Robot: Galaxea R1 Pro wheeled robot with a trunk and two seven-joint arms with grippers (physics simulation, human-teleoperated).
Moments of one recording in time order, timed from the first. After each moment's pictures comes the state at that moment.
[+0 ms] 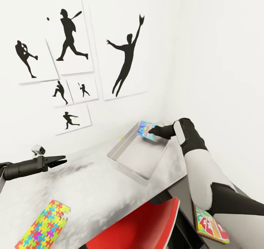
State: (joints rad) left arm -0.62 0.48 0.30 -1.04 0.11 1.01 -1.57; right arm -1.16 0.13 -0.25 -0.75 -0.07 1.04 0.16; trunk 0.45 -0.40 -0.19
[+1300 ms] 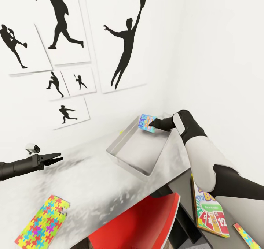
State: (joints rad) left arm -0.62 0.48 0.36 -1.04 0.11 1.01 -1.57; right arm -1.30 0.10 -0.24 -0.55 -0.06 0.93 0.16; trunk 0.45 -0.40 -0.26
